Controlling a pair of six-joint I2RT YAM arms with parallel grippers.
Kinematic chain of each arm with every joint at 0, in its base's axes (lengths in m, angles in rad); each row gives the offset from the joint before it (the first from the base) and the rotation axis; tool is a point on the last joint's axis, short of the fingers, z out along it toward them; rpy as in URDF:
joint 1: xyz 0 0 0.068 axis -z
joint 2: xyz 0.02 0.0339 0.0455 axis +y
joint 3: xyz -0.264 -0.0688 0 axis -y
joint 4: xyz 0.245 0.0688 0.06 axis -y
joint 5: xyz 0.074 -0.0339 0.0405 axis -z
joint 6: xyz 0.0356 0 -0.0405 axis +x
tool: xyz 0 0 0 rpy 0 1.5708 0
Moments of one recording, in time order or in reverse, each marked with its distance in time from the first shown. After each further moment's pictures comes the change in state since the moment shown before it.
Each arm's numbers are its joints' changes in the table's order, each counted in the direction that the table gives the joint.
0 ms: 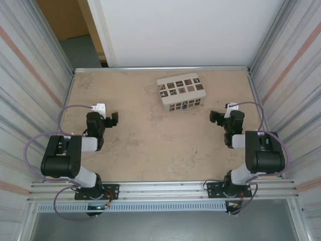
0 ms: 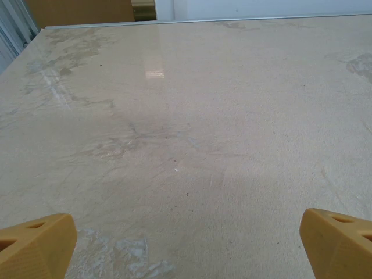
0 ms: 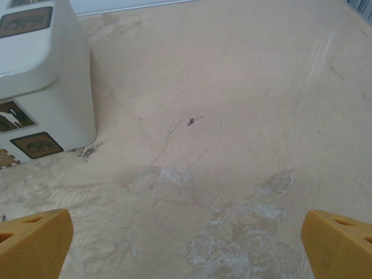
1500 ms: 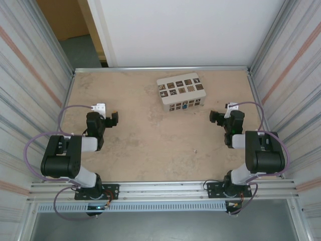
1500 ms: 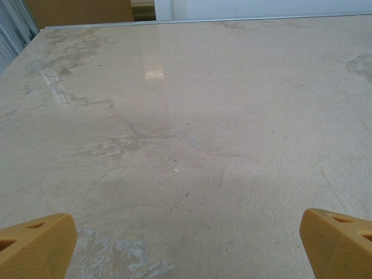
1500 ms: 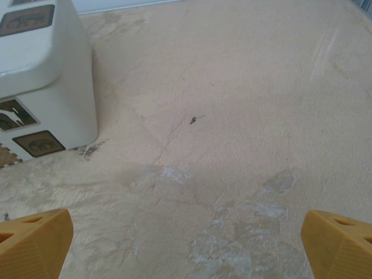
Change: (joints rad) left arm 0.000 -0.002 0.000 0.000 0.005 0.002; right arm 0.005 -0.001 0.008 -0.019 -0.014 0.000
